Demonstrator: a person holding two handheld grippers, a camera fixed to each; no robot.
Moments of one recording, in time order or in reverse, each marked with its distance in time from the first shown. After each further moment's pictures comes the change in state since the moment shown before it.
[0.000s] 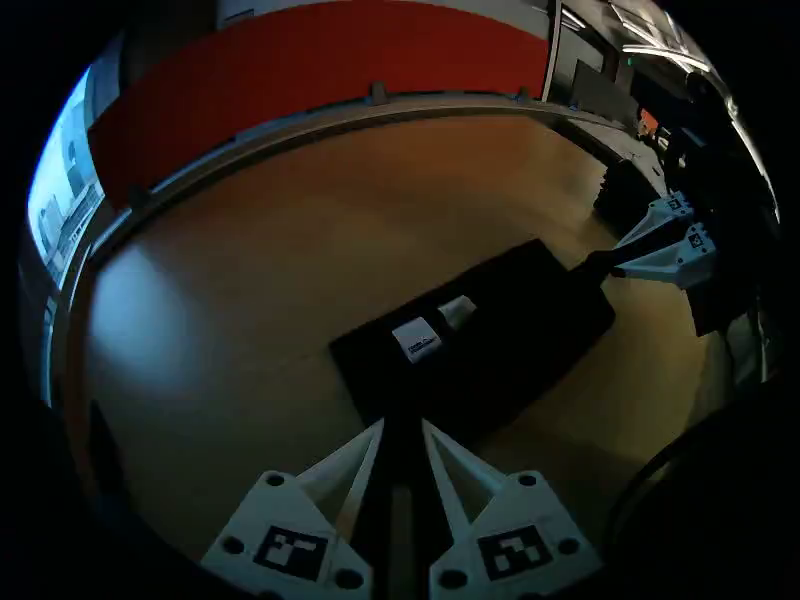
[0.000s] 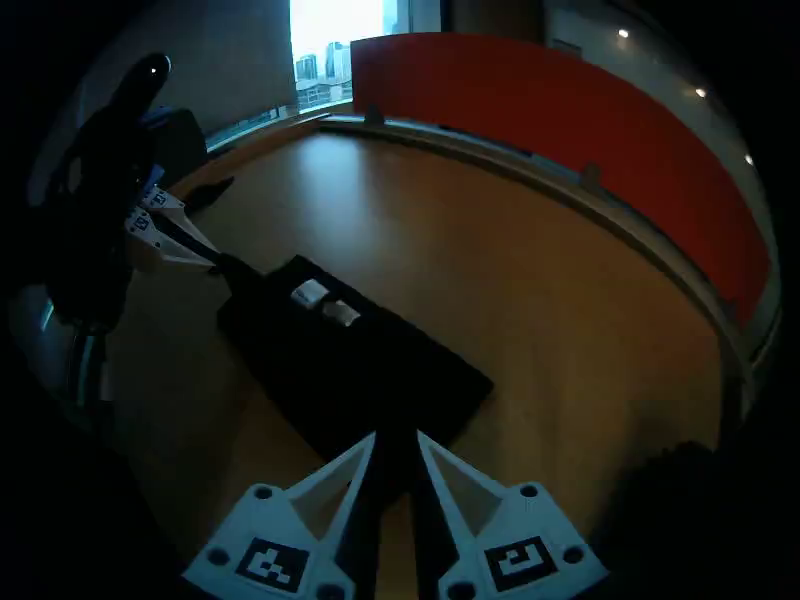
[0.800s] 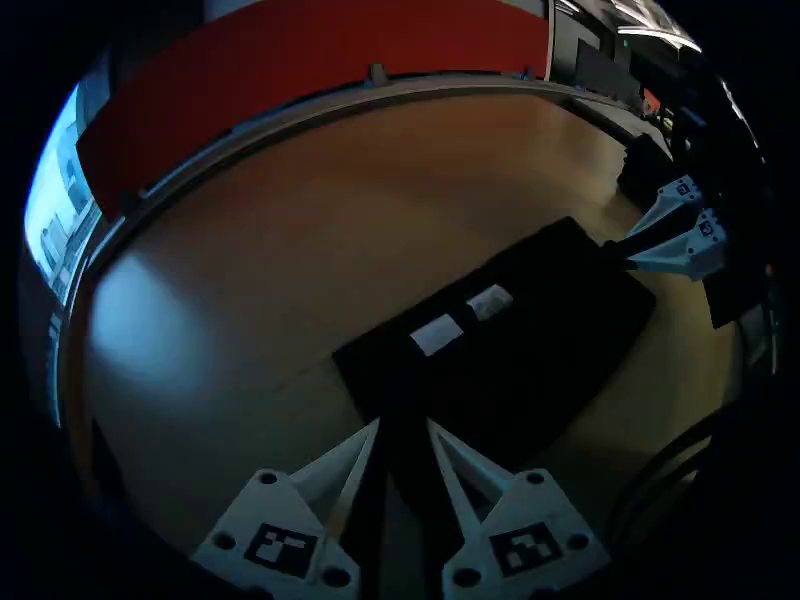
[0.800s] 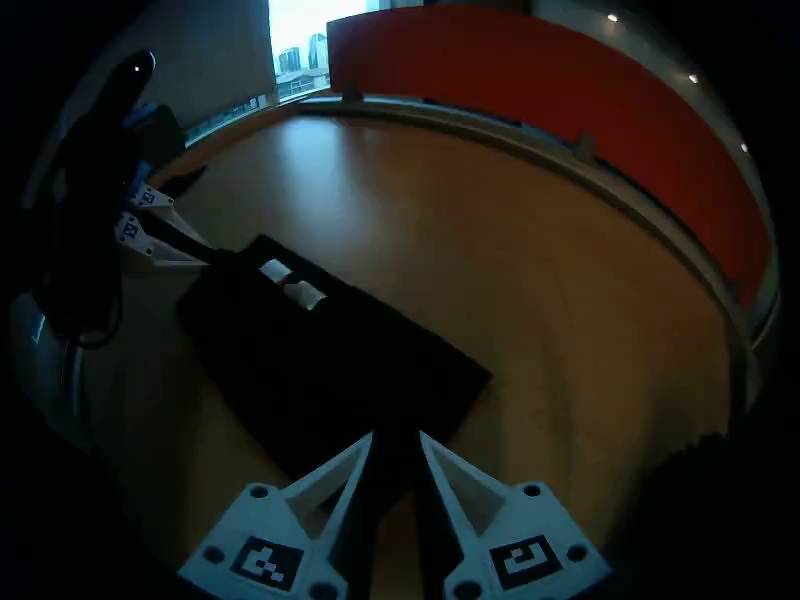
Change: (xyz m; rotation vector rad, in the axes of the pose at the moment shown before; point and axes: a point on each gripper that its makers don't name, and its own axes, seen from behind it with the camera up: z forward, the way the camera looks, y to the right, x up) left arm -0.006 -0.018 0.051 0.048 -0.025 0.053; right arm -0.014 0.015 0.043 -0.035 -0.044 0.033
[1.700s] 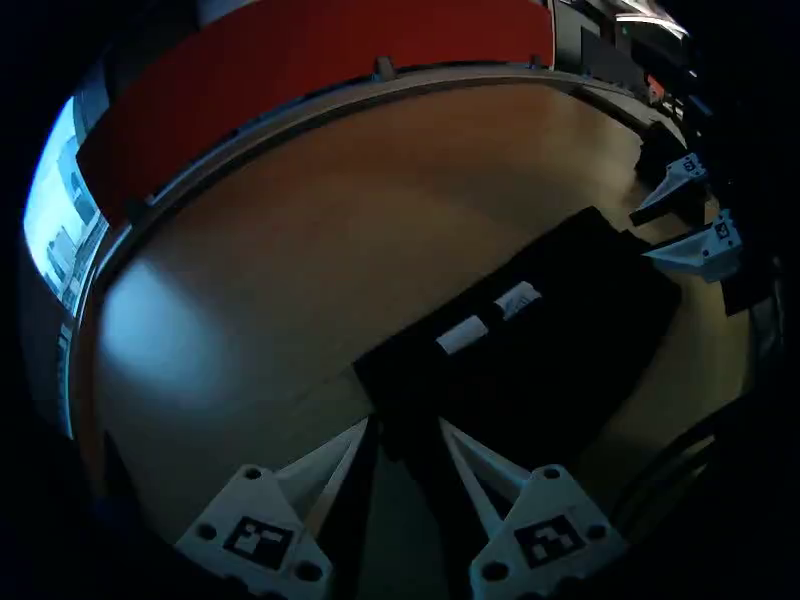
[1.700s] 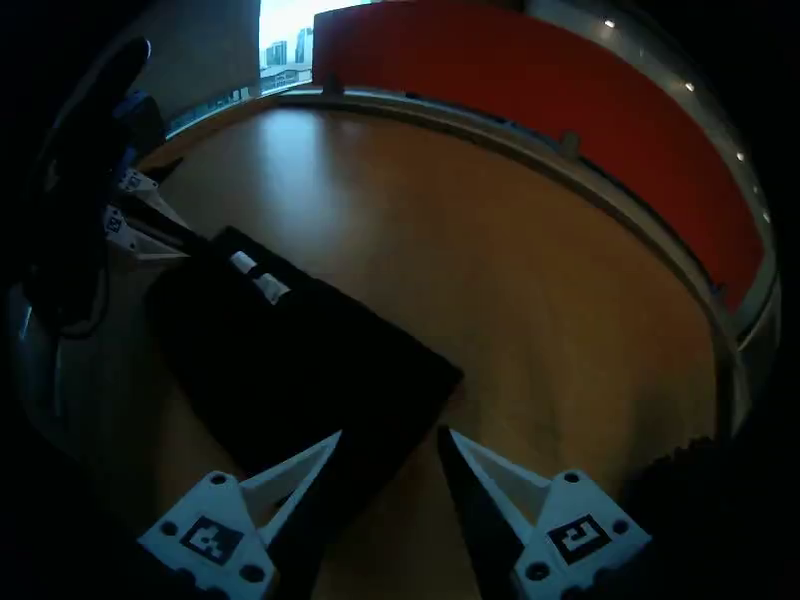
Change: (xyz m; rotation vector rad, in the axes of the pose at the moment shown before) left arm 0.002 -0.019 0.015 0.061 -0.013 0.027; right arm 0.000 0.023 0.010 -0.094 -0.008 -0.004
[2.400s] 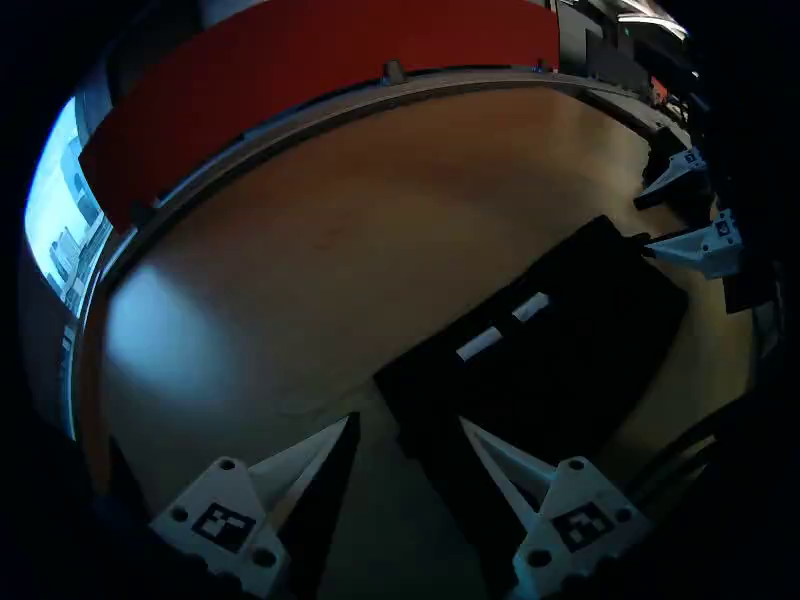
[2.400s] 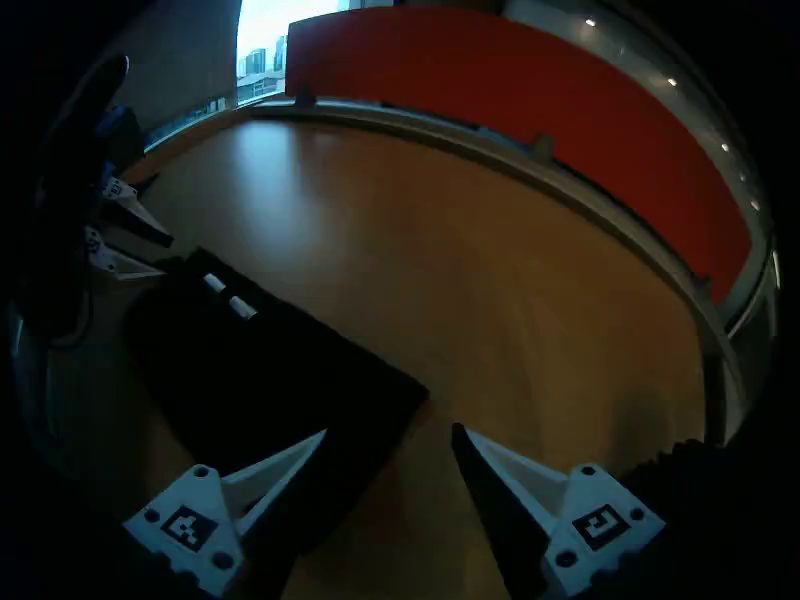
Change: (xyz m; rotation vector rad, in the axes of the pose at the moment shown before) left arm 0.009 -0.015 0.000 0.017 0.008 0.000; right arm 0.013 0.022 0.002 -0.074 0.026 0.036
